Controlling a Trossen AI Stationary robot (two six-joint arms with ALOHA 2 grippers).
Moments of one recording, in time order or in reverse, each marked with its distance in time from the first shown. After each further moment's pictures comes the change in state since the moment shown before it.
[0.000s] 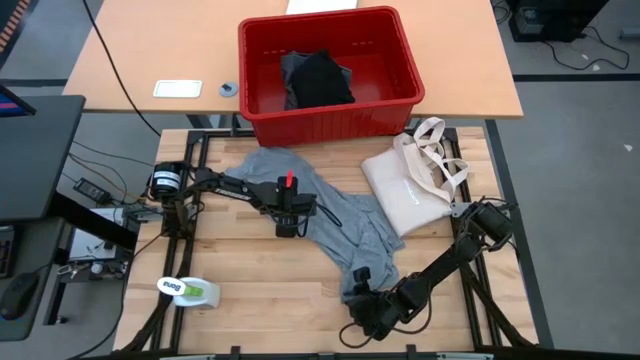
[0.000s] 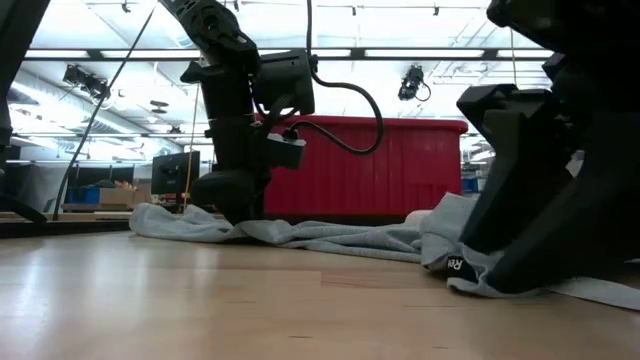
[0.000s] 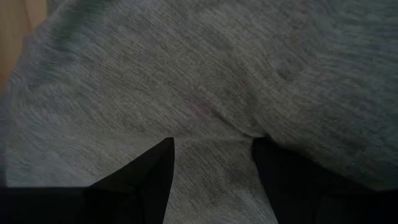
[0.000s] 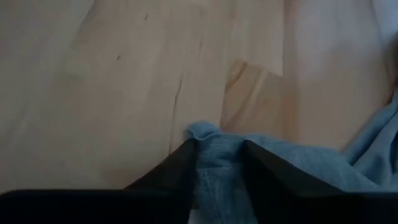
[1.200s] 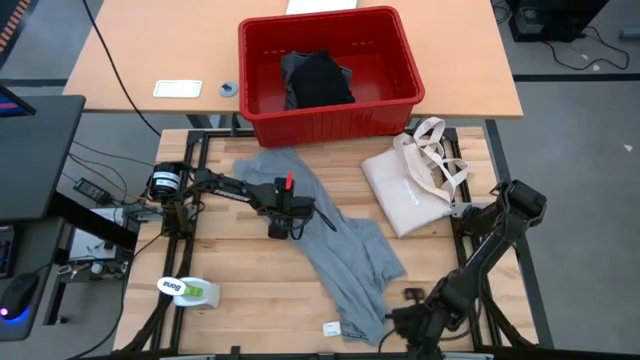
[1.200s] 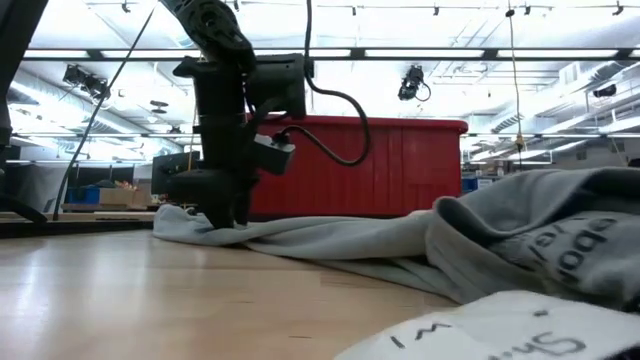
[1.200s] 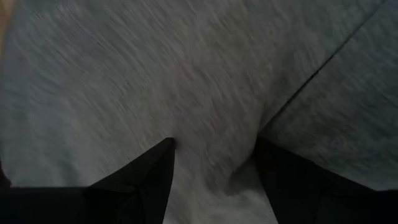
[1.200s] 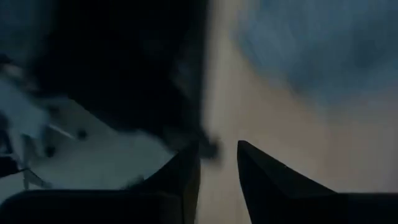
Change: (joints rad) left arm -0.010 0.000 0.000 -0.112 -0.004 0.031; right arm 0.174 -0.307 0.077 -0.511 -0.682 0.632
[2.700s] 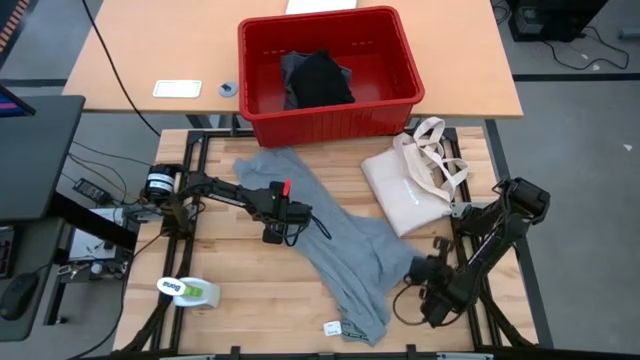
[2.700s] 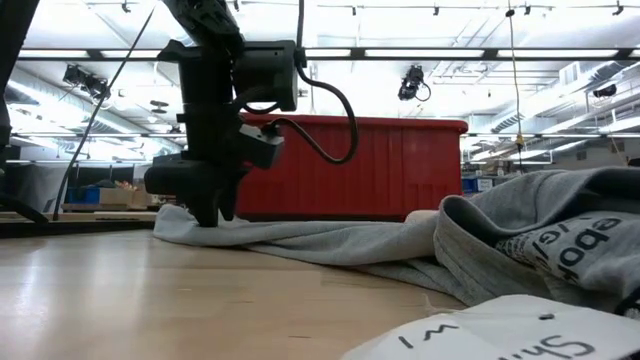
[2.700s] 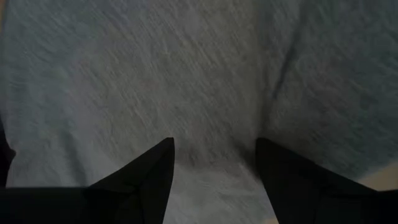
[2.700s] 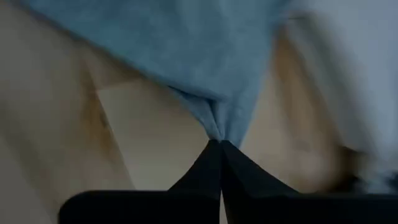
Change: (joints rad) left arm -0.058 -0.068 -0.002 -0.073 -0.050 -0.048; right arm 0.048 -0.029 -0.216 -0.606 0.409 0.334
